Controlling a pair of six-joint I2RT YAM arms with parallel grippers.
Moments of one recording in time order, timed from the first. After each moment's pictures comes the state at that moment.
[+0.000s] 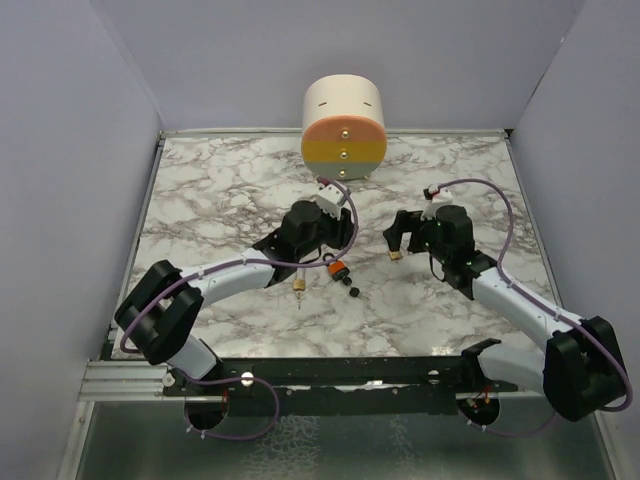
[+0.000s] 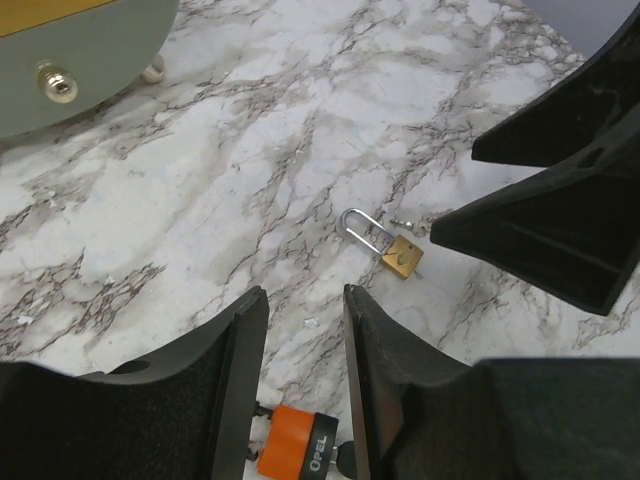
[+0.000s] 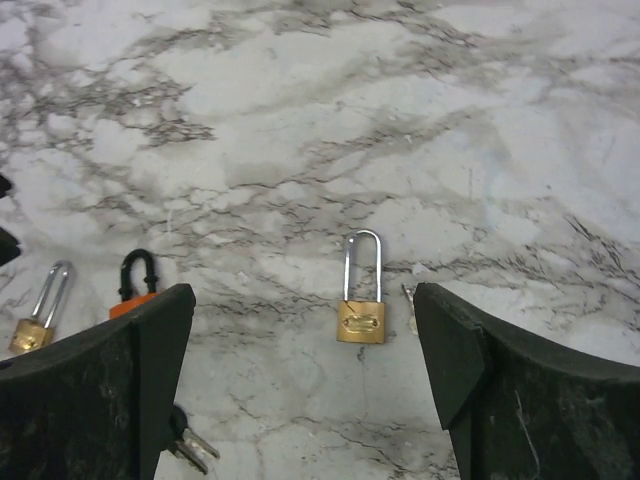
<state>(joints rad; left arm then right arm) -0.78 1.53 0.87 0.39 0.02 -0.22 0.39 1.17 0.59 0.11 0.01 0.28</state>
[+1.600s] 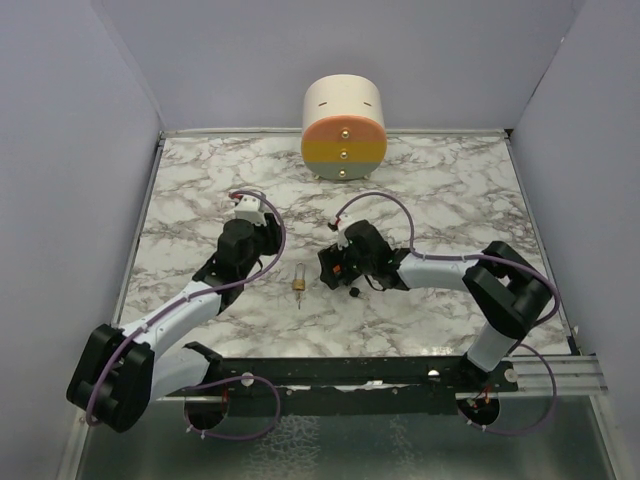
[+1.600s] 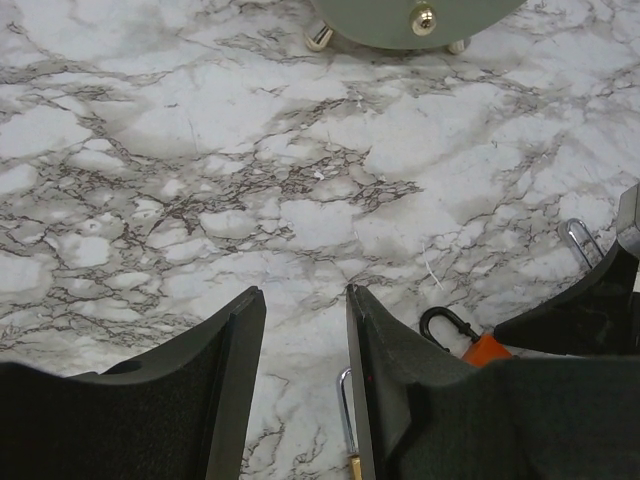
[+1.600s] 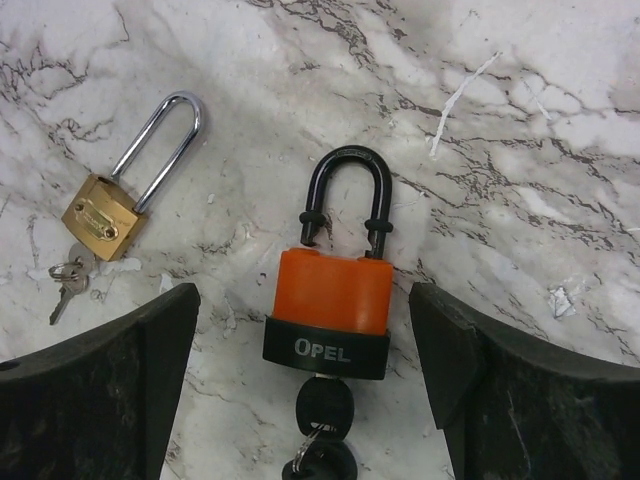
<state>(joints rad) -0.48 1.10 0.50 0.30 -0.14 -0.33 0.81 1.69 0.82 0.17 -0.05 0.22</state>
